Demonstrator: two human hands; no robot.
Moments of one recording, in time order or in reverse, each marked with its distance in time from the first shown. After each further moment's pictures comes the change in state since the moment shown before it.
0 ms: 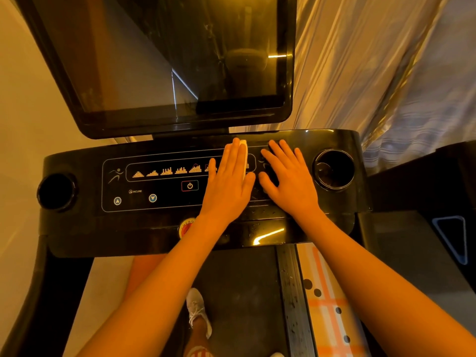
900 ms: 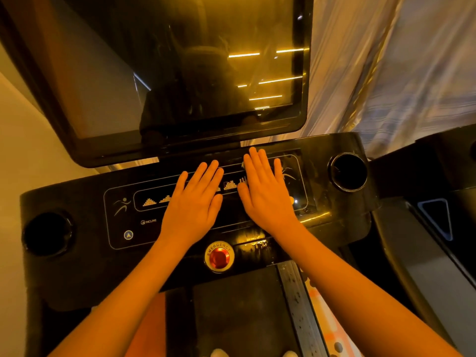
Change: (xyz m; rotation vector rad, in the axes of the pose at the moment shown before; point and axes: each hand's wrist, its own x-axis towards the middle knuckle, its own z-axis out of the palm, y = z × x) left_hand -0.005 -0.133 -0.036 0.236 0.052 0.296; right_hand 0.028 -0.100 0.043 -0.188 -0.067 0.125
